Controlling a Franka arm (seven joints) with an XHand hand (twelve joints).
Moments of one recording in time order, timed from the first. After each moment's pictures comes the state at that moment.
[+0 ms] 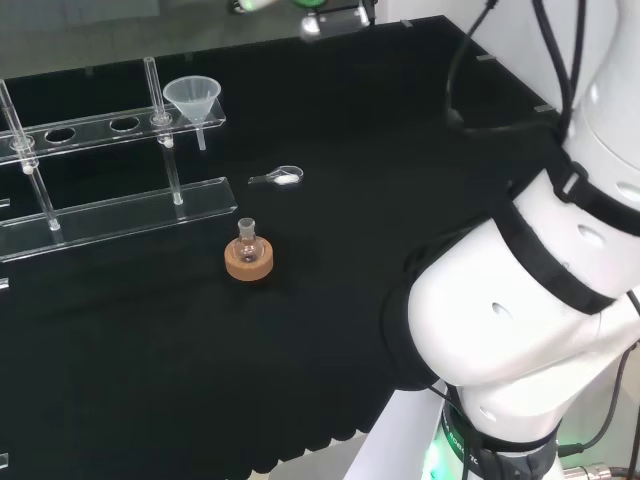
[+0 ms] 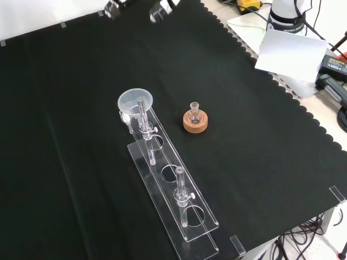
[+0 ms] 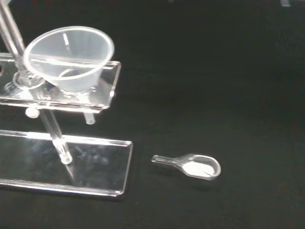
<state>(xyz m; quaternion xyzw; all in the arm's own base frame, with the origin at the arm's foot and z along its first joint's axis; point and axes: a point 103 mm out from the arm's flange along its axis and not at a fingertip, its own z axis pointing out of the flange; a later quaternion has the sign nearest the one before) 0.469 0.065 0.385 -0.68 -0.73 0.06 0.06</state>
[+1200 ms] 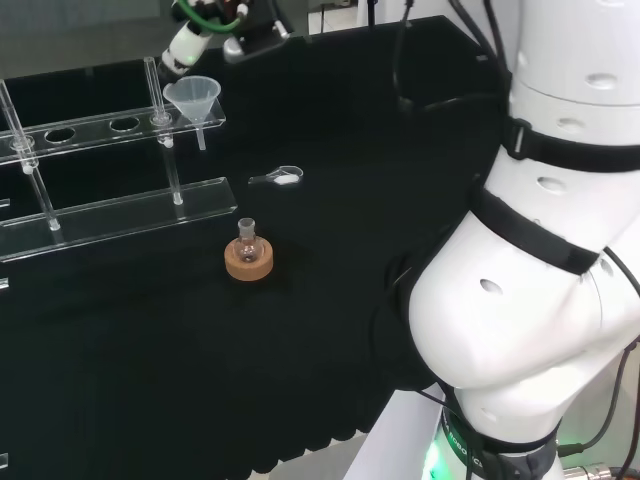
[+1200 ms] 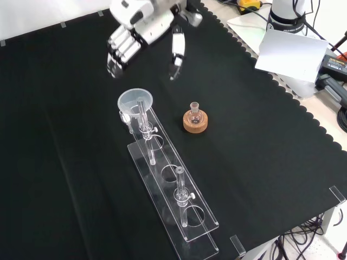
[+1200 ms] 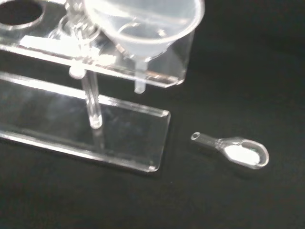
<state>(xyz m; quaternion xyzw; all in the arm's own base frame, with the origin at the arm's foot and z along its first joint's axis) 0.512 0.151 0.339 -0.64 -0.75 0.16 0.07</state>
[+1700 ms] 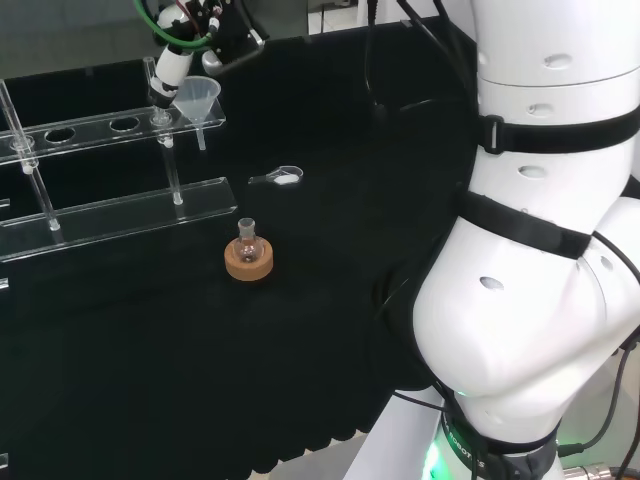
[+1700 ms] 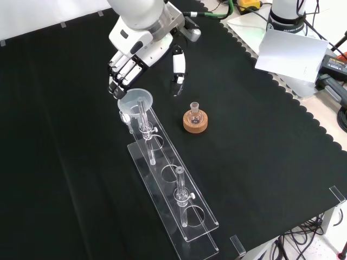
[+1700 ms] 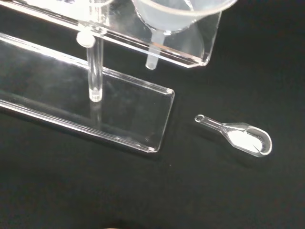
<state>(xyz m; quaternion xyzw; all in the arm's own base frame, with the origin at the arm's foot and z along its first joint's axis) 0.526 0.168 0.320 -0.62 -0.75 0.23 0.07</state>
